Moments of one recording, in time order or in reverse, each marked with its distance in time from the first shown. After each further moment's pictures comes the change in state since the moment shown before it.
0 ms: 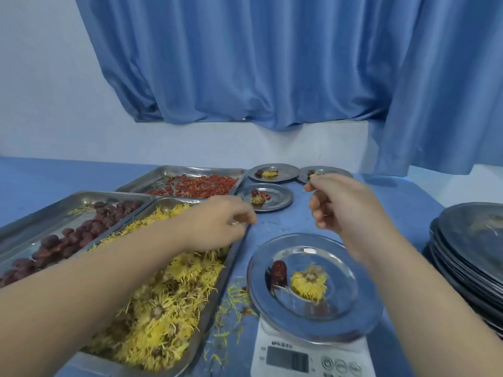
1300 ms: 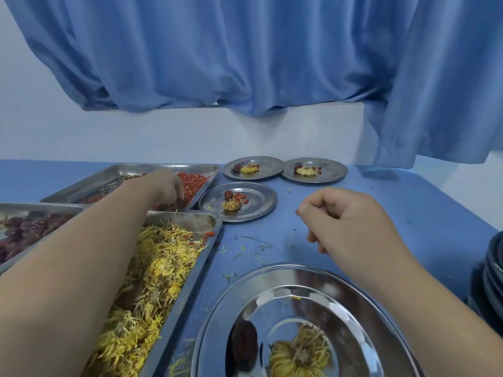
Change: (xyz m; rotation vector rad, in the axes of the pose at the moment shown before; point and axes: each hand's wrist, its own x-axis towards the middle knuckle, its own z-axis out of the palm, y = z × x) left_hand 0.162 -0.190 0.029 0.095 -0.094 -0.613; right_hand 0.060 0.055 -0.029 -0.526 0.058 -0.223
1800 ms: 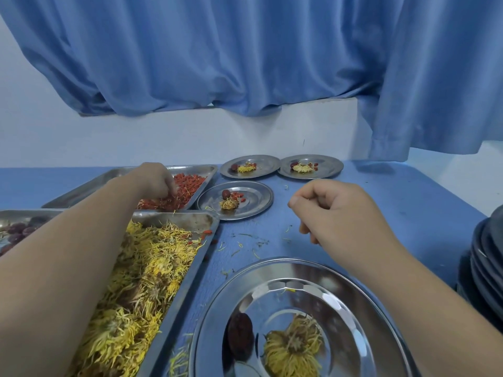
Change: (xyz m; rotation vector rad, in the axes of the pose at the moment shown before) left_hand -0.022 0.010 -0.023 -0.015 0.120 0.030; right_hand 0.002 -0.002 -0.002 0.042 0.004 -0.013
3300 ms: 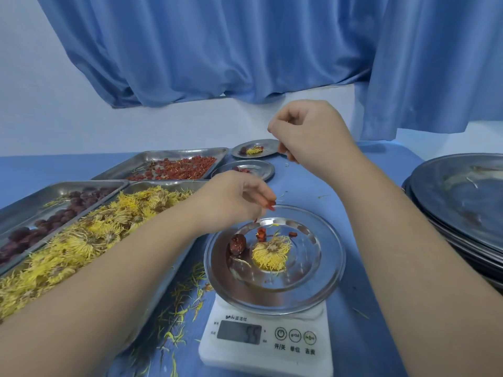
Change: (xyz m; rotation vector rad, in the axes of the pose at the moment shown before) left_hand -0.236 0.146 0.000 -0.583 -0.140 0.383; right_hand -0.004 -0.059 -0.027 0.018 0.008 -0.205
